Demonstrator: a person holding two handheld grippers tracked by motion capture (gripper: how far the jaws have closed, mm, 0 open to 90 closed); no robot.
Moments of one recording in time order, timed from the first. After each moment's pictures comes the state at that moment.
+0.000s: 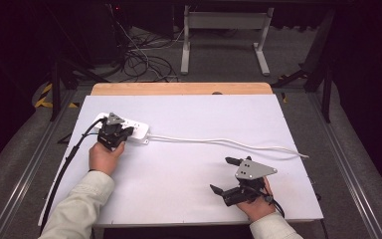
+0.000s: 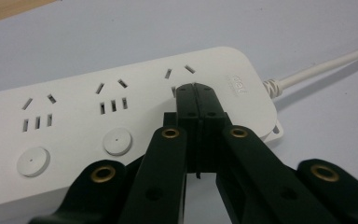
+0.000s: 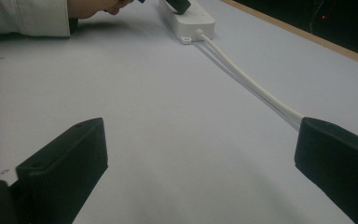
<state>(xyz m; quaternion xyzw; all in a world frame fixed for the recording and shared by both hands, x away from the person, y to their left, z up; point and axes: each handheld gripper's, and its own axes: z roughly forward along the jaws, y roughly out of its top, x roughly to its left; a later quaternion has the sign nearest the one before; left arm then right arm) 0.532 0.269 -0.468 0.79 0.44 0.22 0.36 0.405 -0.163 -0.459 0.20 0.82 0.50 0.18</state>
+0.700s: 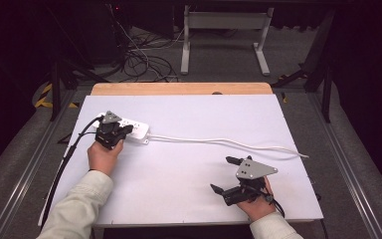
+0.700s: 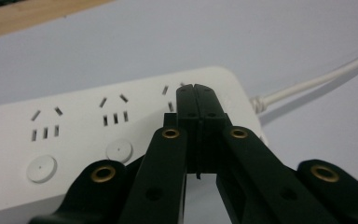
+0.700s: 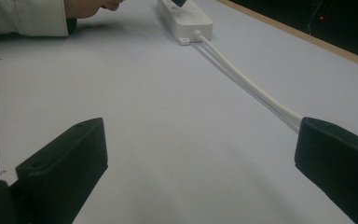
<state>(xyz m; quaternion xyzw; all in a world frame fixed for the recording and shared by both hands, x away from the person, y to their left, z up) 0.527 0.274 -0.453 0.77 0.44 0.22 0.40 0.406 -0.165 -0.458 0.20 0.82 0.50 0.18</state>
